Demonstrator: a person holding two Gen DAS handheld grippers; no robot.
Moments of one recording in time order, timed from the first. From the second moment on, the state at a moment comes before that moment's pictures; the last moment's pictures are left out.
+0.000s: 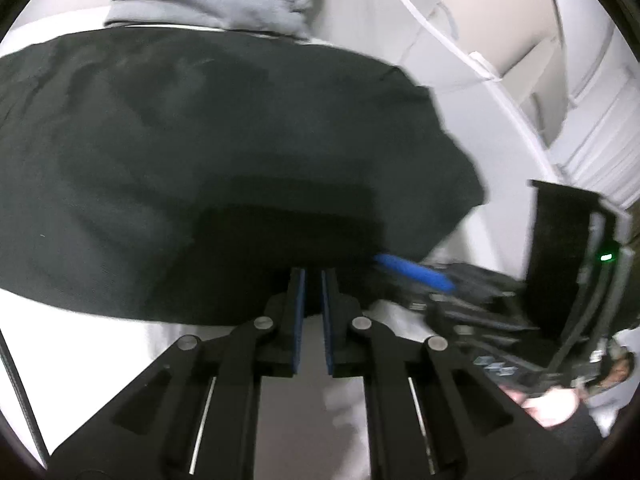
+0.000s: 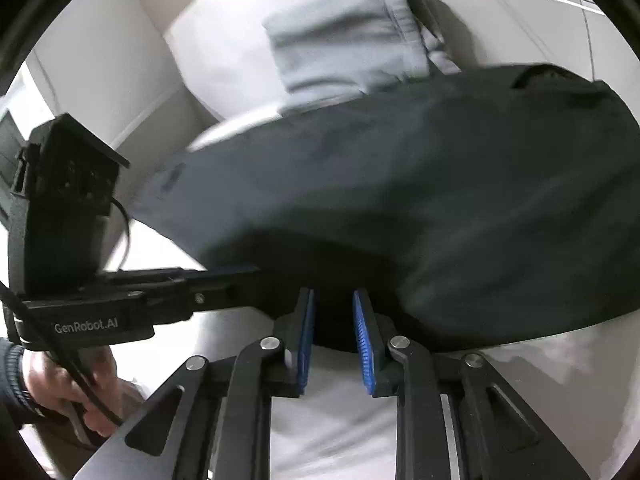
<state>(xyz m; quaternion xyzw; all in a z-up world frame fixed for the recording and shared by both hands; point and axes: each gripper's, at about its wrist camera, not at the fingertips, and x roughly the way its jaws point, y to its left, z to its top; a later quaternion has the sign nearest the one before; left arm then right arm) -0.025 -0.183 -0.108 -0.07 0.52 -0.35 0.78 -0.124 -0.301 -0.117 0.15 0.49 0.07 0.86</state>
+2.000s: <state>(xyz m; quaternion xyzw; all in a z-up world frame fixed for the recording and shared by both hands) 0.039 -0.148 -0.007 -0.09 0.47 -0.43 0.77 -0.186 -0.505 -0.064 0.35 0.18 -0.27 0.88</state>
